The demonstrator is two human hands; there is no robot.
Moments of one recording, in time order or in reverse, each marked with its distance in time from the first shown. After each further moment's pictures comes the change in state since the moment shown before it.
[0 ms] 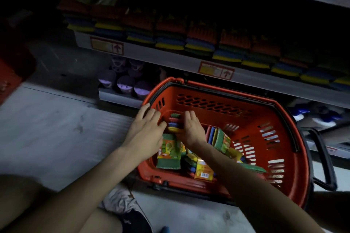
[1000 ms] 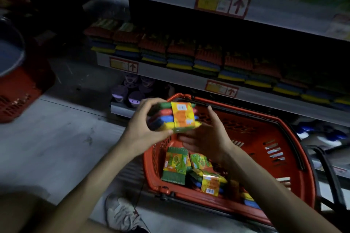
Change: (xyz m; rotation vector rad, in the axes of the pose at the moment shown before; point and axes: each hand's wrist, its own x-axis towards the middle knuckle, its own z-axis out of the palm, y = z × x) left_hand -0.013 -0.036 -0.046 -1.300 0.408 -0.243; right_hand -0.030 -0.048 -0.112 1.473 -0.363 0.555
